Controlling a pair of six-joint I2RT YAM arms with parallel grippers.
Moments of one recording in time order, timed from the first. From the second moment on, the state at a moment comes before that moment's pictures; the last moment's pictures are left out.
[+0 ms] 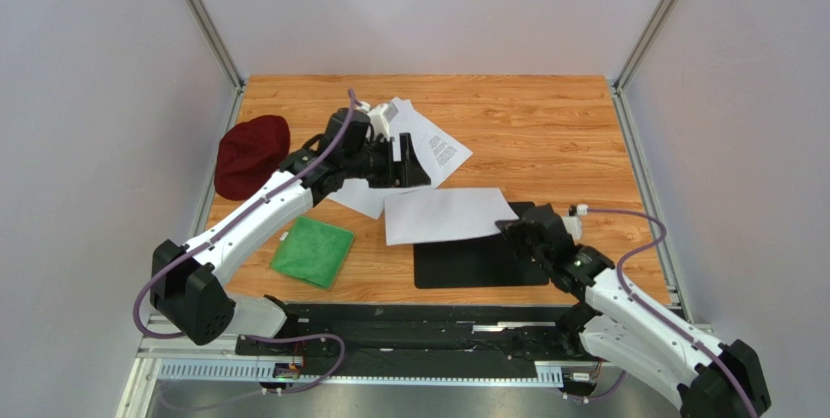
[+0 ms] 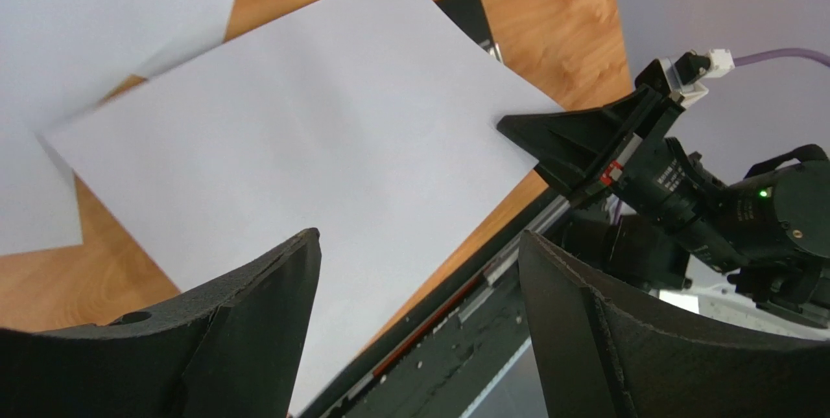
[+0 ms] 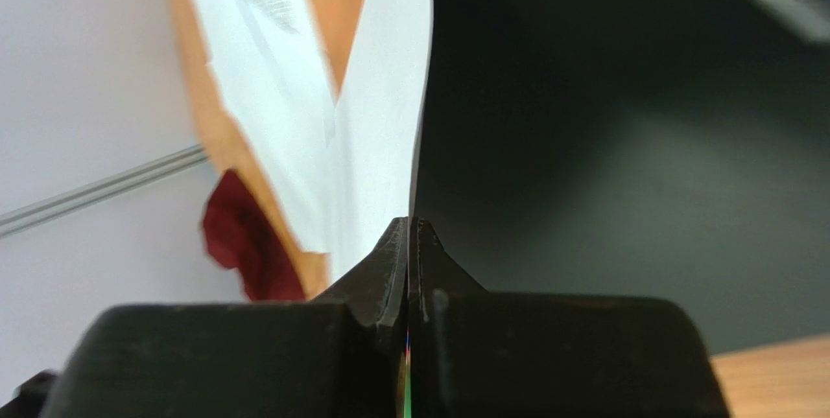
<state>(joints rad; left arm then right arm) -0.58 1.35 1.20 -0.44 0.37 -0.58 0.60 0.82 0.46 -0.31 0.29 1.64</state>
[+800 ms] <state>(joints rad) -0.72 1.49 1.05 -0.49 0.16 -0.61 0.94 0.76 0.38 -0.76 0.56 1.89</state>
